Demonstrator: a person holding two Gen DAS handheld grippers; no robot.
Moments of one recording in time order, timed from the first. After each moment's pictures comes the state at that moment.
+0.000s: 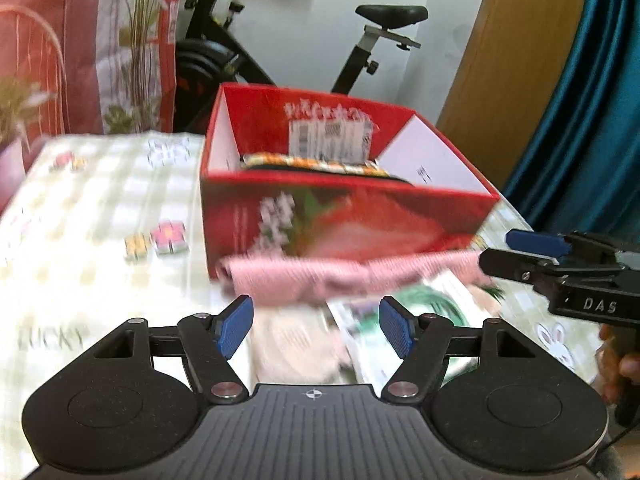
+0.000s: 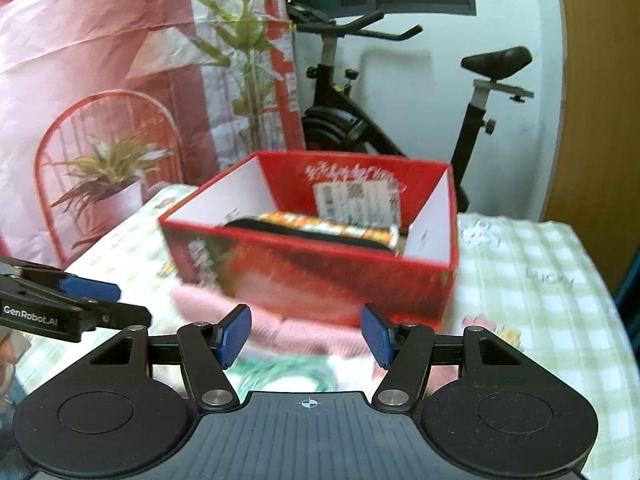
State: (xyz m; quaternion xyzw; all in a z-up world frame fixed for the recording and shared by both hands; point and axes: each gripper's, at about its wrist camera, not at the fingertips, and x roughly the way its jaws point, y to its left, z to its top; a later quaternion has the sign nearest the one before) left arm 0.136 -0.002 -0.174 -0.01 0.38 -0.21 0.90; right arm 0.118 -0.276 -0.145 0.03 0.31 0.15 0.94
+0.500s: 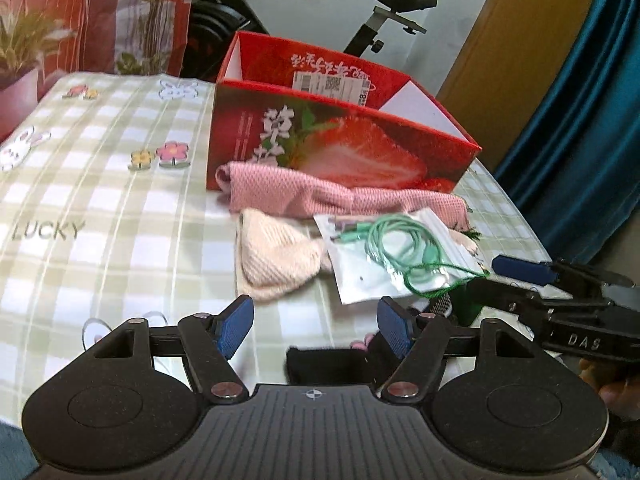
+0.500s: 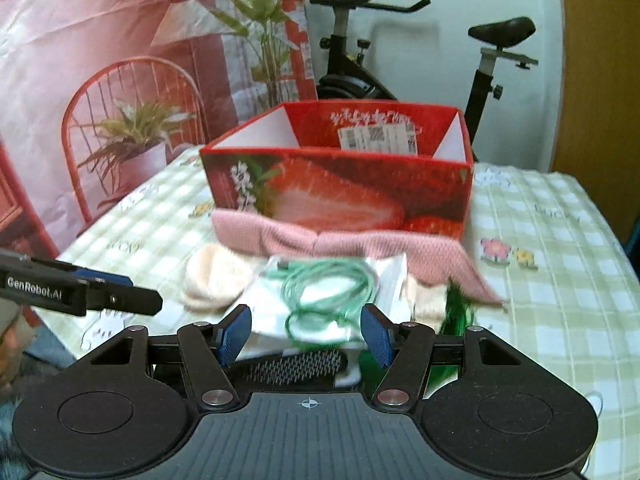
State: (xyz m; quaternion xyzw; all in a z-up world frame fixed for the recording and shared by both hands) left arm 0.086 0.015 -0.203 -0.06 0.42 -0.21 0.88; right arm 0.048 -0.263 -0.174 0.03 0.35 0.16 0.92
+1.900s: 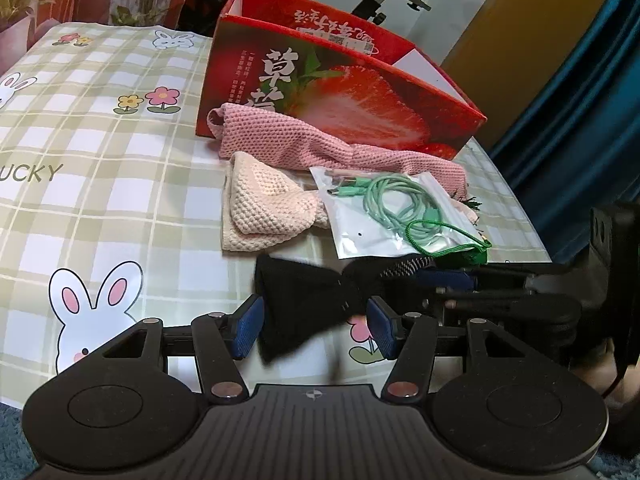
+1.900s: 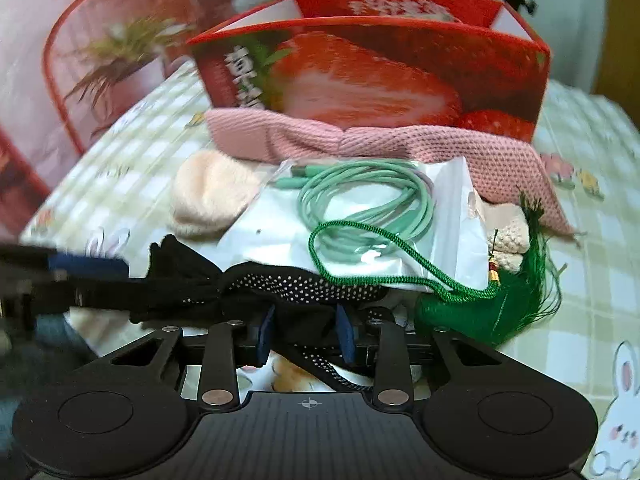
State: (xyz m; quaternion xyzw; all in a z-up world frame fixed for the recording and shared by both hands) left arm 0.085 0.016 -0.233 -0.09 0.46 -0.23 0.85; right arm 0.095 -0.235 -0.228 0.04 0.47 0.18 0.86
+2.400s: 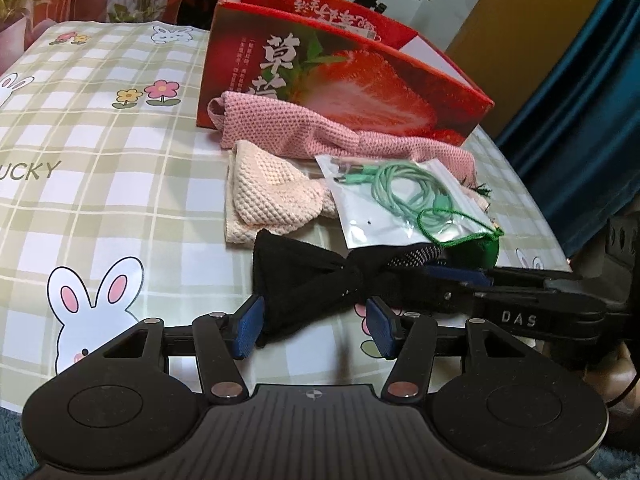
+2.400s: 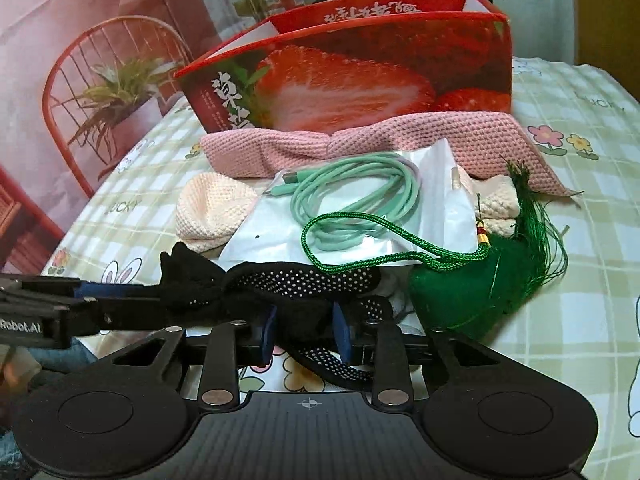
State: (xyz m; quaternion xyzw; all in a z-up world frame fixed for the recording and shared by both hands) left arm 0.088 0.010 -0.242 -0.07 0.47 -0.22 0.85; right arm 0.081 -0.250 -0.237 0.11 0.44 0.18 0.87
